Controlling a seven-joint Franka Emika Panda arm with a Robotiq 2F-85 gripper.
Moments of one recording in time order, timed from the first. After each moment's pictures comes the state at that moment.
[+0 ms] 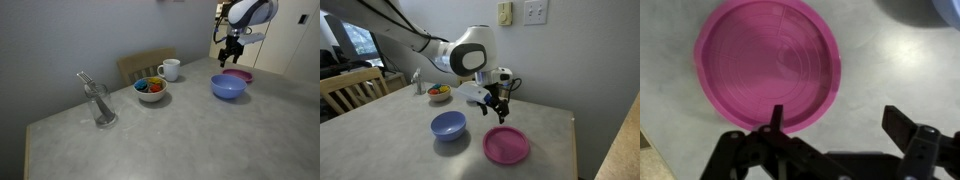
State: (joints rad) arm -0.23 0.77 -0.16 -1.52 0.04 2.35 -0.10
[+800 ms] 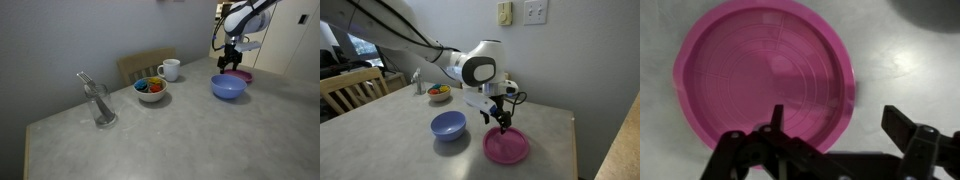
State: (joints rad) arm -0.28 0.91 -0.13 -1.36 0.06 2.24 -0.10
